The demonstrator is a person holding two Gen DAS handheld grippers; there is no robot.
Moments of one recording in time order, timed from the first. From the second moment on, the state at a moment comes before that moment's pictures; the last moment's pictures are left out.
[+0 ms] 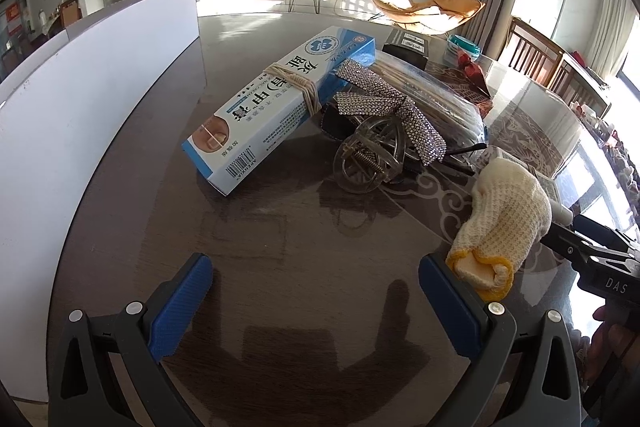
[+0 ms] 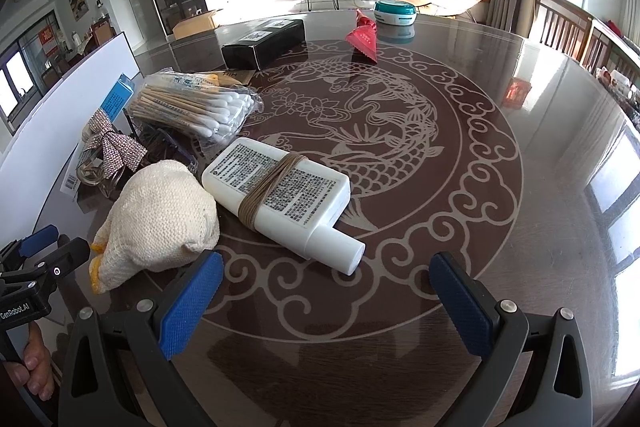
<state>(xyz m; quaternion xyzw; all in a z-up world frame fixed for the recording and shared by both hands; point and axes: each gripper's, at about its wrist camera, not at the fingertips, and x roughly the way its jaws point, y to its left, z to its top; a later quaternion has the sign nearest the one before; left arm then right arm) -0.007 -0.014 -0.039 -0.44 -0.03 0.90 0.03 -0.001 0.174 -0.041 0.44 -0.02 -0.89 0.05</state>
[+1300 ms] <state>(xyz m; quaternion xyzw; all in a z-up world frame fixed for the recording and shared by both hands) -0.036 0.093 -0.036 -0.47 0.07 0.85 0.23 0.011 0.216 -0.046 0.46 0.05 -0.89 0.07</state>
